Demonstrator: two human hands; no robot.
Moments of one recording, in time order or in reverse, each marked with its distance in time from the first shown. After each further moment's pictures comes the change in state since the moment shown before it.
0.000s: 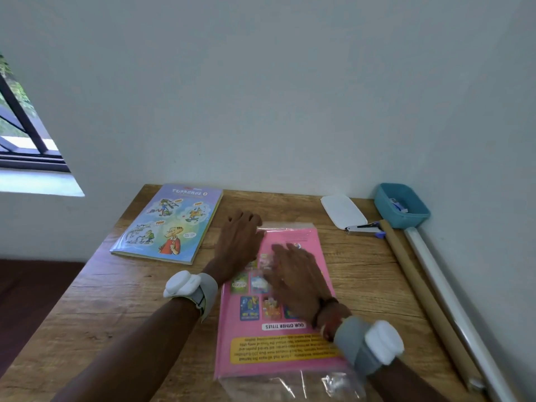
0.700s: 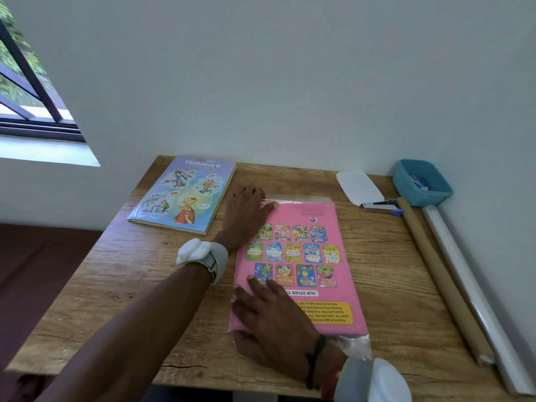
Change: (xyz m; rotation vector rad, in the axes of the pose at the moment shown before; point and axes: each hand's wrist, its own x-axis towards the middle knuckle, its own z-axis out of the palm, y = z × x) left_hand -0.006 -0.010 0.003 -0.136 -0.028 -0.177; right_hand -0.073 -0.067 0.043 -0.218 0.011 -0.491
